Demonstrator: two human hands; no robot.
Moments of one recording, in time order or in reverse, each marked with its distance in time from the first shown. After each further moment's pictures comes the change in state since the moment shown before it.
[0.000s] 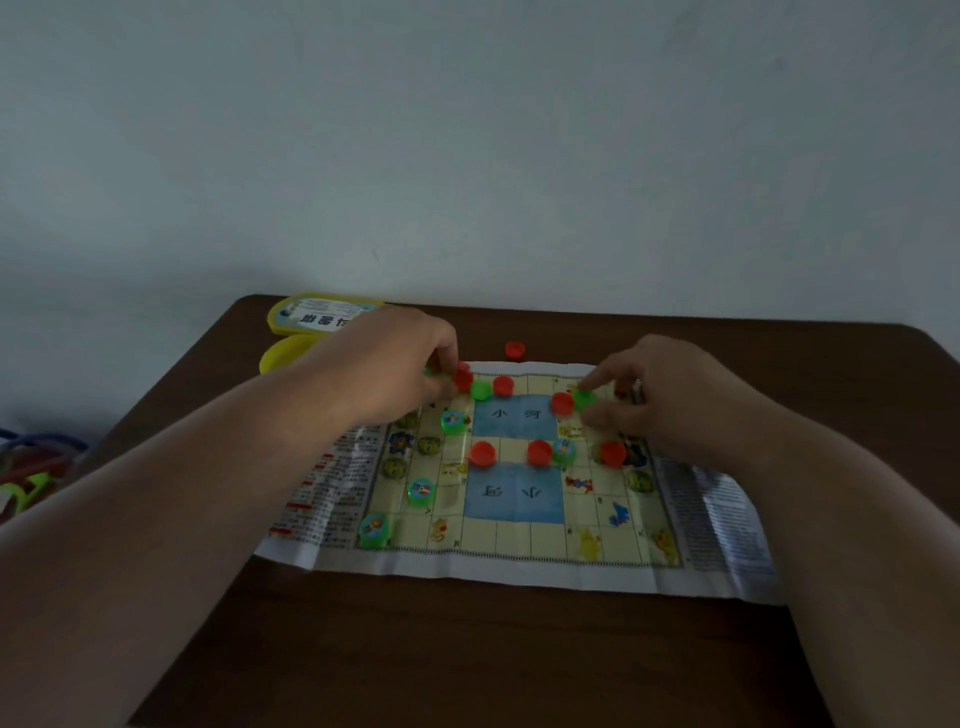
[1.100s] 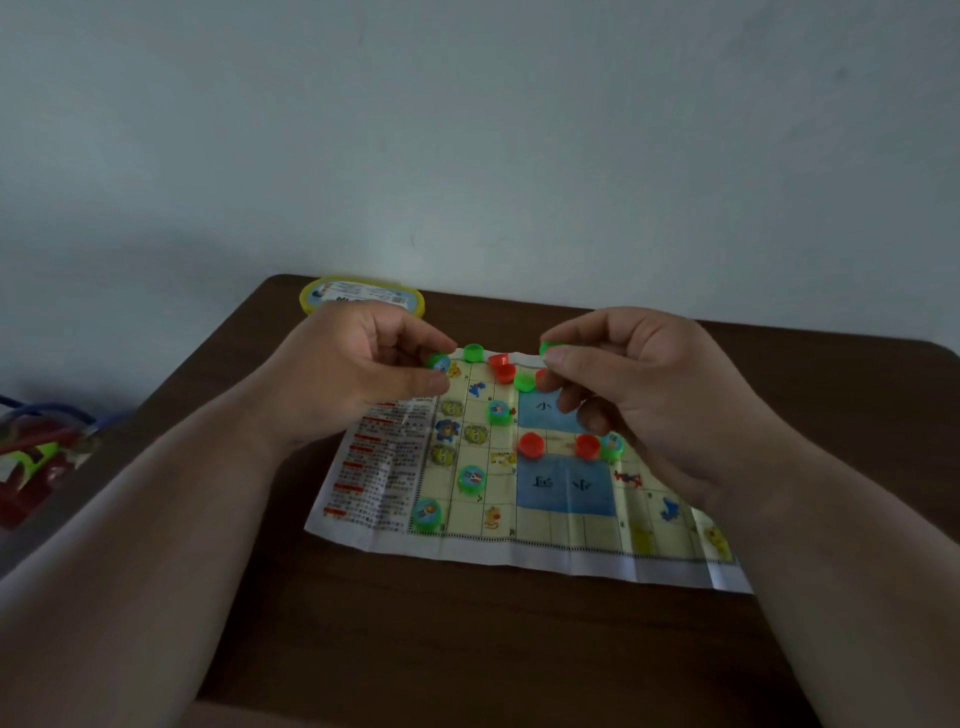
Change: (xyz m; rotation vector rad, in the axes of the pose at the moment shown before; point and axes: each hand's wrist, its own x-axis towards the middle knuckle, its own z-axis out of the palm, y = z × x) left_hand -0.065 -0.040 0.000 -0.977 0.135 -0.062; right_hand -0.030 -0.090 0.010 1.044 0.073 0.016
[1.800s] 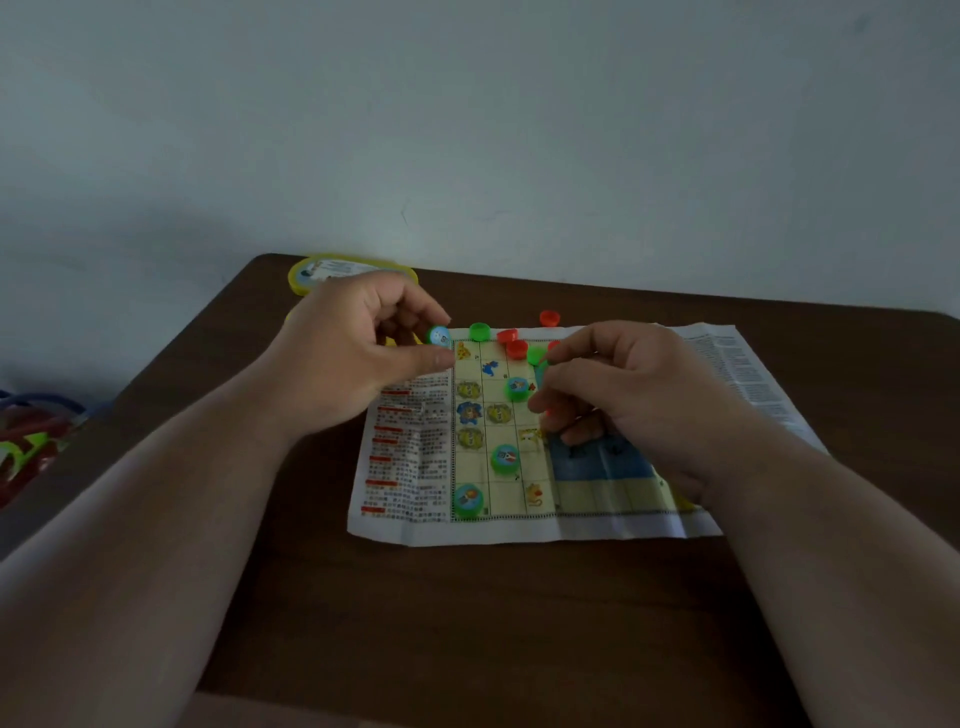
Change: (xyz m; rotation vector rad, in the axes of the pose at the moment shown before) left_hand 0.007 -0.008 0.007 0.278 0.102 0.089; right_hand 0.003 0.019 0.007 -0.082 -0.028 0.148
